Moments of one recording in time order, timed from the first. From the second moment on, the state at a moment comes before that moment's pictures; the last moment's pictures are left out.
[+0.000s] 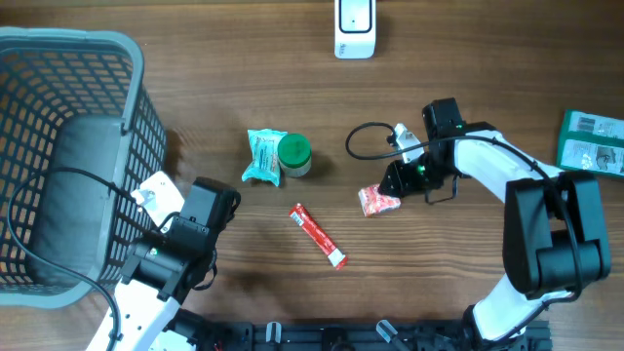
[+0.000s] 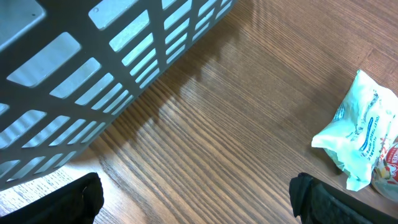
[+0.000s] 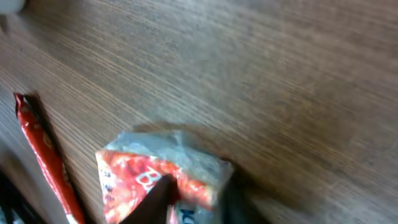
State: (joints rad) left arm -0.40 0.90 0.73 -1.01 -0.54 -1.00; right arm 0.16 1.85 1.00 -0.68 -0.53 -0.12
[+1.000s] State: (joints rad) left arm -0.40 0.90 0.73 -1.01 -0.54 -1.00; right arm 0.15 1.83 1.08 -0.88 -0.63 0.04
